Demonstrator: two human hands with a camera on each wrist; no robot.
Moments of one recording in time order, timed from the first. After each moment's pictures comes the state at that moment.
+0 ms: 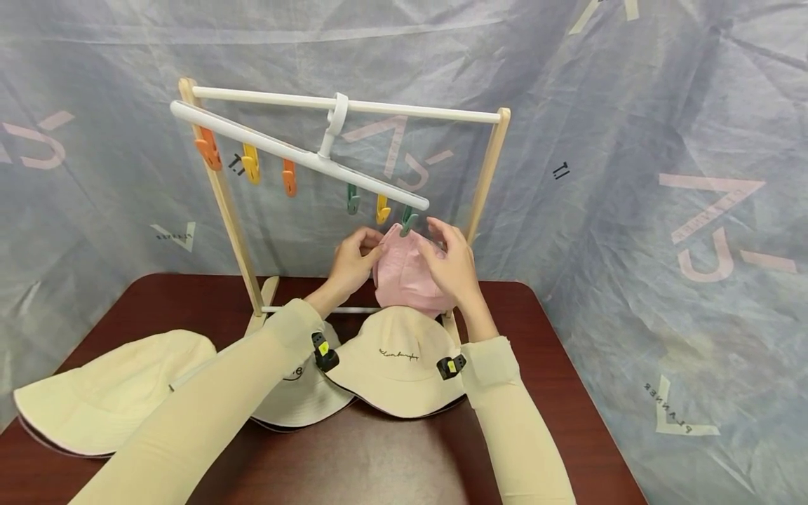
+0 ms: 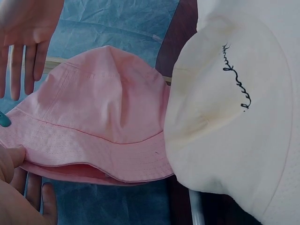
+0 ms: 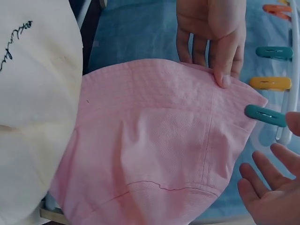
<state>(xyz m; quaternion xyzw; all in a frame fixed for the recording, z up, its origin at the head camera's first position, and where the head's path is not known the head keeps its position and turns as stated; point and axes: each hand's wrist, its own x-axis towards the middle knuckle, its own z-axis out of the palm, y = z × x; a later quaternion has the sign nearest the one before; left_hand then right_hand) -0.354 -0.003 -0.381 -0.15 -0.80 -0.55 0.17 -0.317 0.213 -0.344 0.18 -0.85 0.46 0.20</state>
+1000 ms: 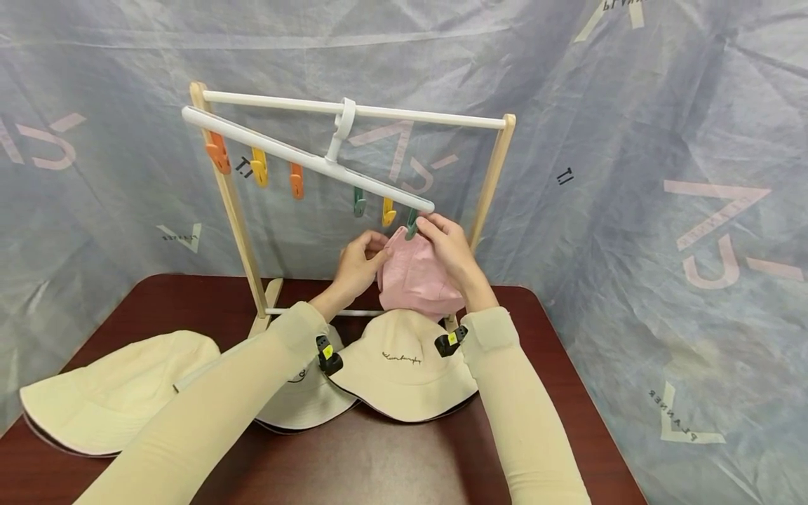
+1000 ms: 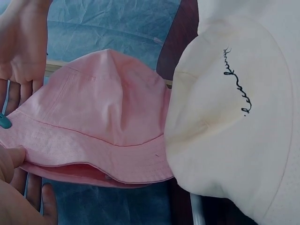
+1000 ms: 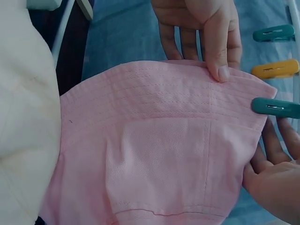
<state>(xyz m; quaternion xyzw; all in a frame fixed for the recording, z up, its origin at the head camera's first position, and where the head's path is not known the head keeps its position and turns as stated) -0.351 -0.002 -0.380 -0.14 -0.80 -0.55 0.16 -0.349 0.198 -0.316 0.16 -0.72 0.68 0.01</state>
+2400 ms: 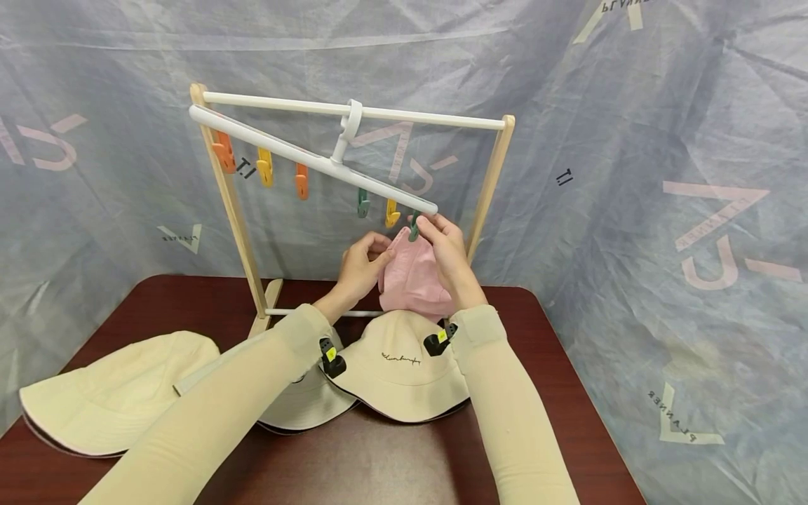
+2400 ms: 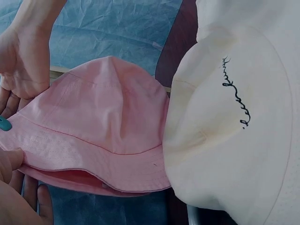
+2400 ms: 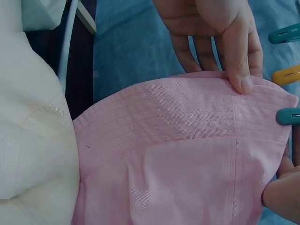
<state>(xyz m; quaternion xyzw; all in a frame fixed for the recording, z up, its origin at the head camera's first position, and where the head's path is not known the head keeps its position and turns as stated) -0.346 0.003 -0.380 -0.14 -0.80 -0.56 0.17 -0.362 0.186 -0.332 0.14 -0.62 0.77 0.05</state>
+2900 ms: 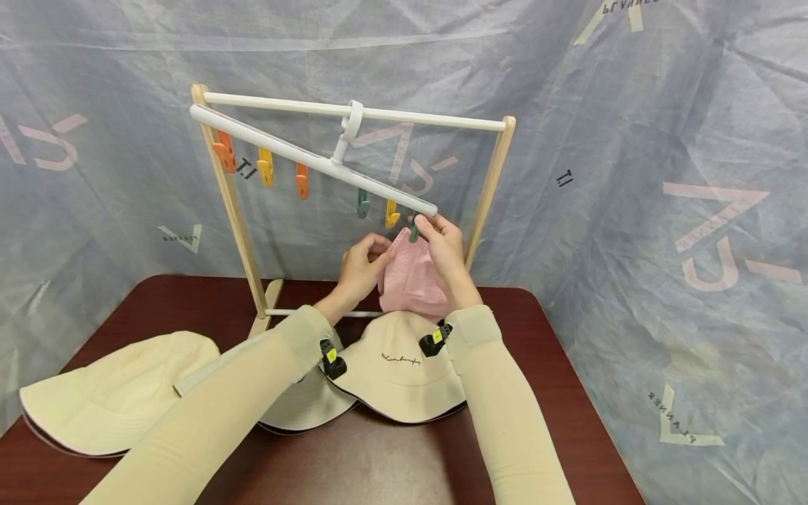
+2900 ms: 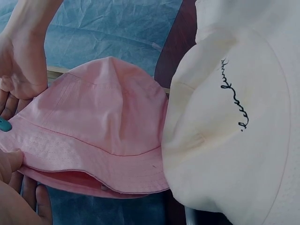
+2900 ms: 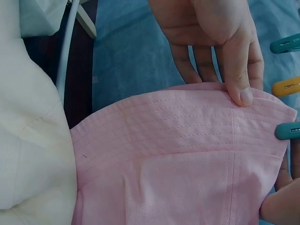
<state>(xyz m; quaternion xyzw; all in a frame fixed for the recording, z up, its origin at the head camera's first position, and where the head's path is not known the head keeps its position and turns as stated) -0.347 0.004 -0.384 -0.14 -0.80 -0.56 0.18 -0.364 0.179 -0.334 0.11 -0.64 0.75 0.10</state>
